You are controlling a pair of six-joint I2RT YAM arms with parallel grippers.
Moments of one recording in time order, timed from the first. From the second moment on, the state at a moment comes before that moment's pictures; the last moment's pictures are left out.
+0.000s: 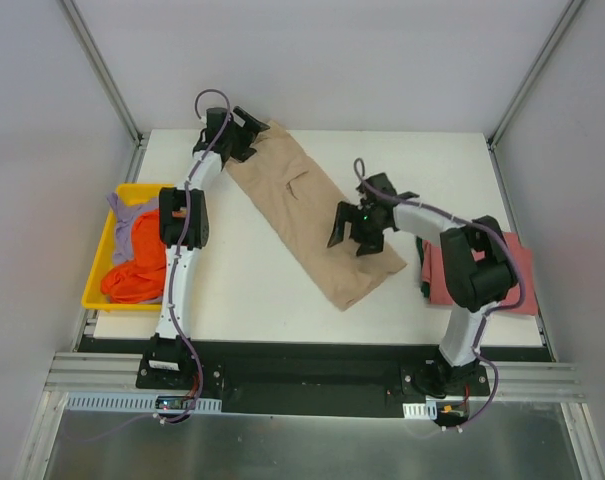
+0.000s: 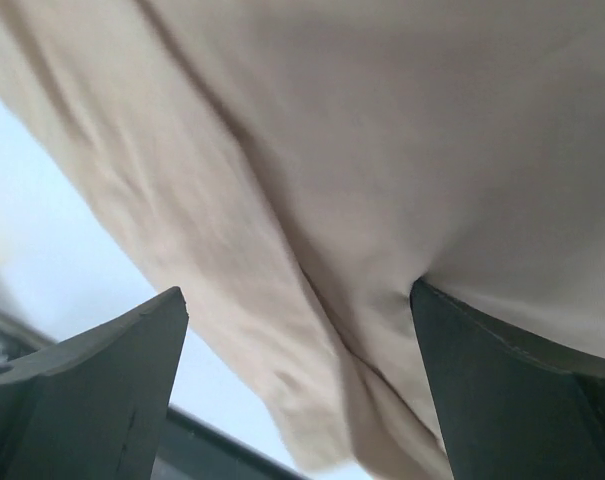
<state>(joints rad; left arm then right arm) -0.09 2.73 2.41 -0.20 0.31 -1.07 0.36 1.91 1.29 -0.53 -0.32 0.49</state>
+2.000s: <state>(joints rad) -0.31 1.38 0.84 -0.32 0.25 -0.77 0.94 1.60 0.79 -0.18 -0.54 0.49</state>
